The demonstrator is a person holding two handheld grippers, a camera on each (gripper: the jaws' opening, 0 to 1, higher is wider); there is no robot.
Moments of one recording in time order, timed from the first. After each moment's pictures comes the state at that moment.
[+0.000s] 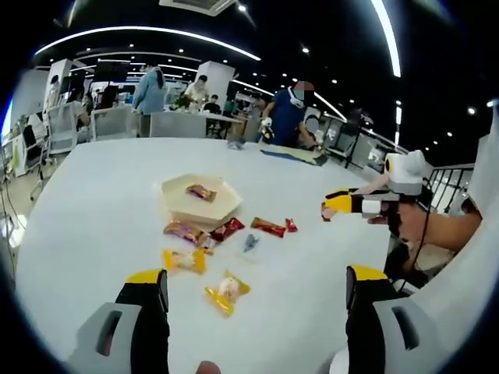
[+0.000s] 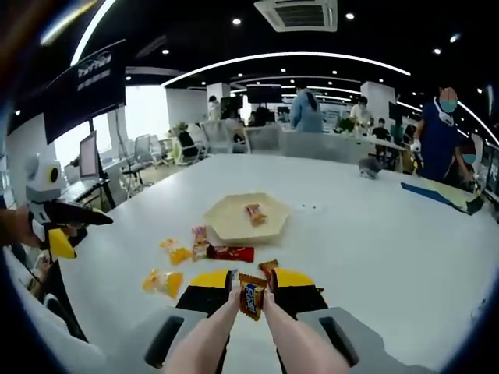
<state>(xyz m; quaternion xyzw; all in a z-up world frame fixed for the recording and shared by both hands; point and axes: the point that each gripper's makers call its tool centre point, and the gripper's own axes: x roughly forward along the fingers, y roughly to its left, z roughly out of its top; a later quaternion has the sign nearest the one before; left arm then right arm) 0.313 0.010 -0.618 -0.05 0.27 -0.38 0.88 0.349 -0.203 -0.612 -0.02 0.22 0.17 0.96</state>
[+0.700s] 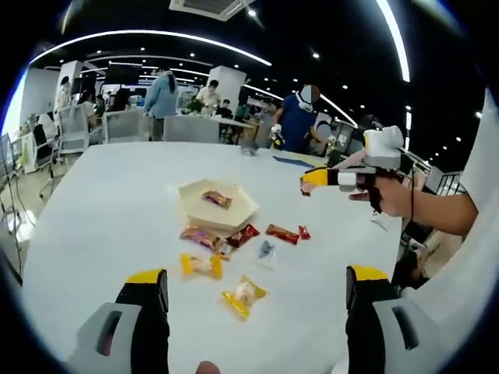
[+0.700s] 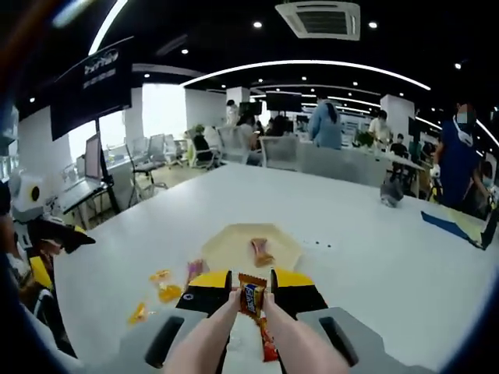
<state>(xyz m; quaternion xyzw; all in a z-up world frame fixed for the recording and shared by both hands) 0.325 0.034 -0.611 -0.05 0.26 -0.34 0.90 0.445 -0.172 -0.583 -0.05 0.20 0.22 0.96</state>
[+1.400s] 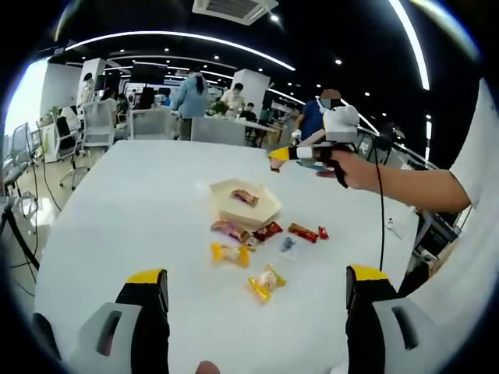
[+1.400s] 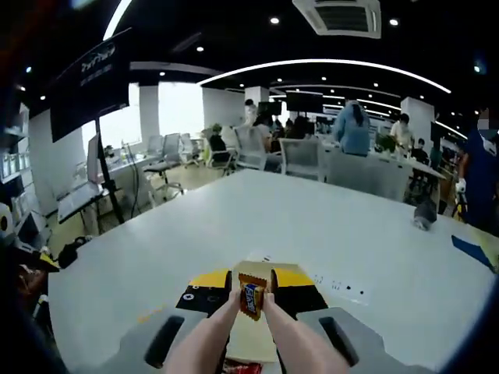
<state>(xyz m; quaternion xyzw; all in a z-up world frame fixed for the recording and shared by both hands) 0.312 0.084 -0.608 -0.07 0.27 -0.27 0.92 0.559 -0.099 -0.580 -0.06 0.20 0.27 0.94</state>
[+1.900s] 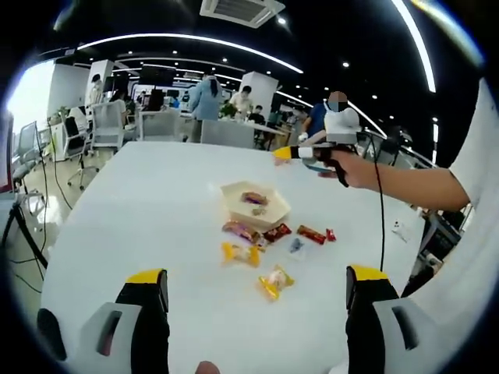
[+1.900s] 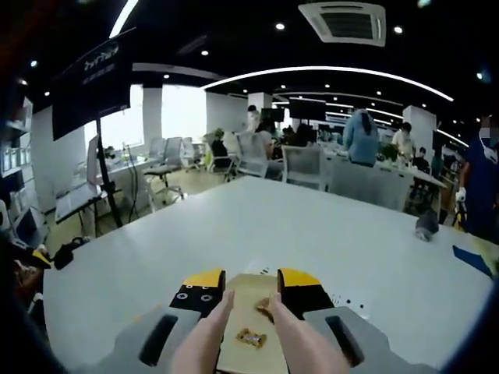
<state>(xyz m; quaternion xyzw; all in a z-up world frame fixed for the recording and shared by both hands) 0.311 0.097 -0.605 -0.07 0.26 -0.26 0.93 0.570 -0.098 -0.575 -0.07 0.18 0.28 0.94</state>
